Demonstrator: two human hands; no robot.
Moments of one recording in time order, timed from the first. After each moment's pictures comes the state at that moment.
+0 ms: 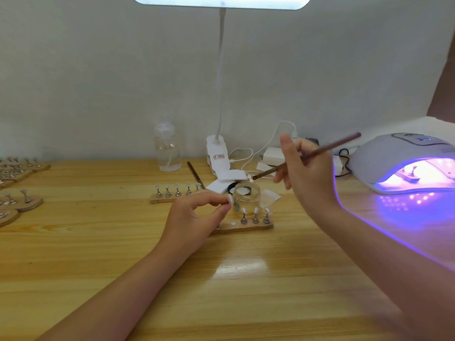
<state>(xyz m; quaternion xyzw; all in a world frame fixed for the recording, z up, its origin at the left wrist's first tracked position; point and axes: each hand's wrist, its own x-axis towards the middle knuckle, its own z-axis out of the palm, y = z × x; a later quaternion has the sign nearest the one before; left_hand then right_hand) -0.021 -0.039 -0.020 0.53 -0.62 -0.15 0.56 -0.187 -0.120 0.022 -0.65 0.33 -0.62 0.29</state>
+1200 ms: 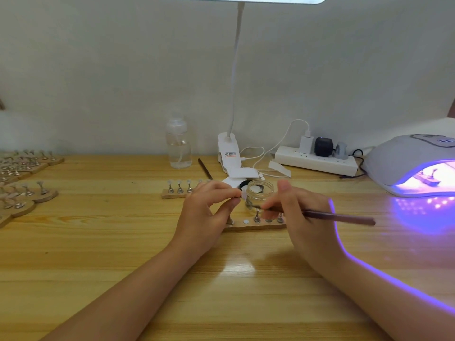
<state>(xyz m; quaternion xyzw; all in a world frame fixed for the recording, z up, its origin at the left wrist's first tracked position) -0.018 -0.048 -0.029 0.51 -0.65 -0.06 0.56 -0.173 -0.077 -0.021 -0.72 0.23 -0.59 0.28</state>
